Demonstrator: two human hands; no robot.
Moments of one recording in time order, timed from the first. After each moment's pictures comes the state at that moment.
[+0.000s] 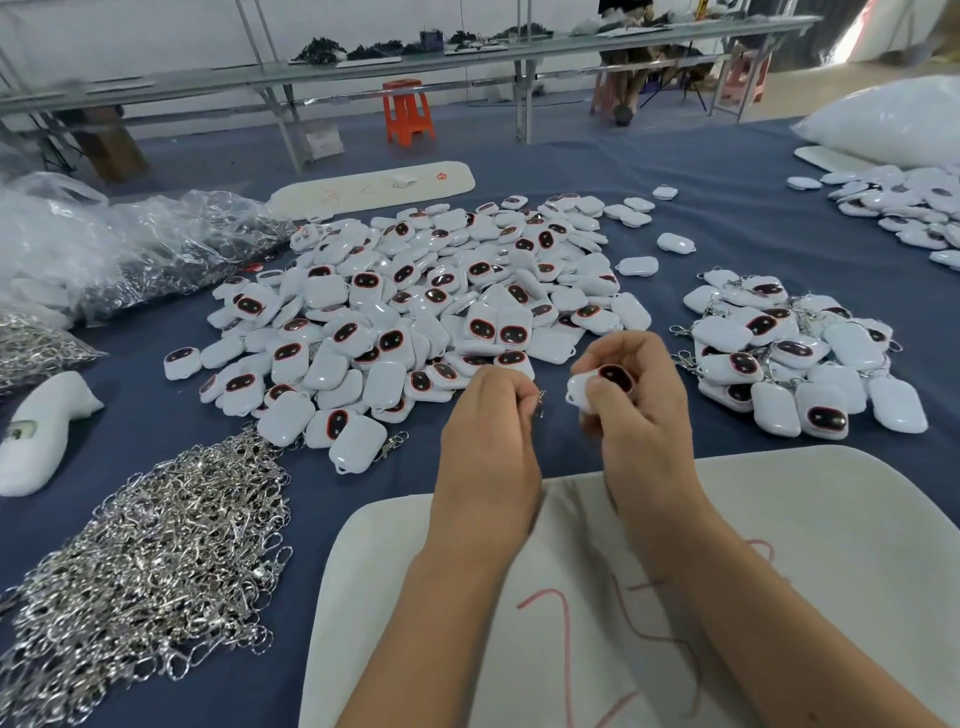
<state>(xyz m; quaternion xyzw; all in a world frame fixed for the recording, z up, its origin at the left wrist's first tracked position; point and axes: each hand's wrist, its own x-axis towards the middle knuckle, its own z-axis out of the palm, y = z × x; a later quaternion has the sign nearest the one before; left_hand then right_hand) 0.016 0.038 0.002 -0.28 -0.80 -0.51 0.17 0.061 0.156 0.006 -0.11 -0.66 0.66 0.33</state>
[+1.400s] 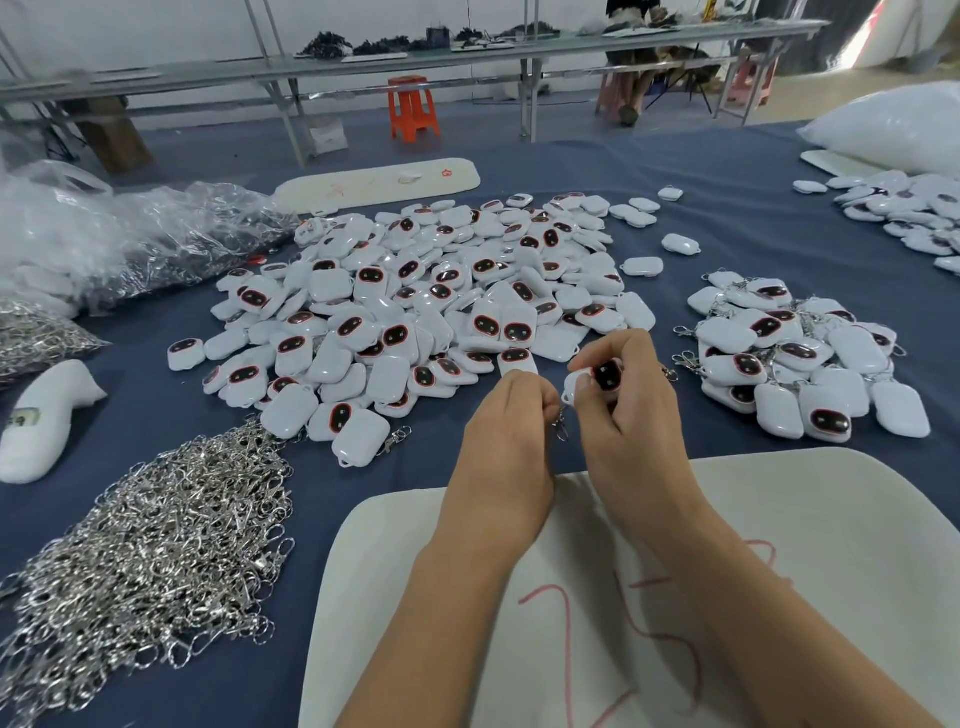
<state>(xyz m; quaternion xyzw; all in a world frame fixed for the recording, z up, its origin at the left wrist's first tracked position) 0.016 0.041 -0.008 -0.33 -0.82 -0.44 0.13 0.063 0.153 0.011 -0.08 -0.80 0.48 0.36</state>
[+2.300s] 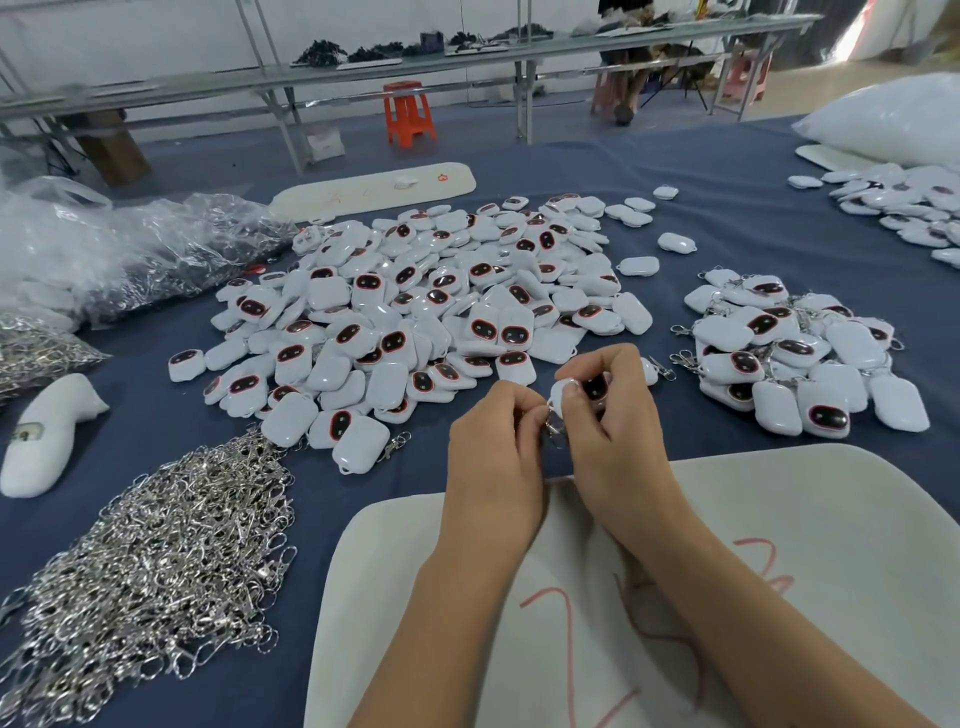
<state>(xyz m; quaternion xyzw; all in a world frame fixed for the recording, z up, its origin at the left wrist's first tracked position) 0.018 0.038 -0.002 -0.24 -0.80 -0.54 0.08 0.059 0.144 0.003 -0.11 -0.76 0.54 0.34</state>
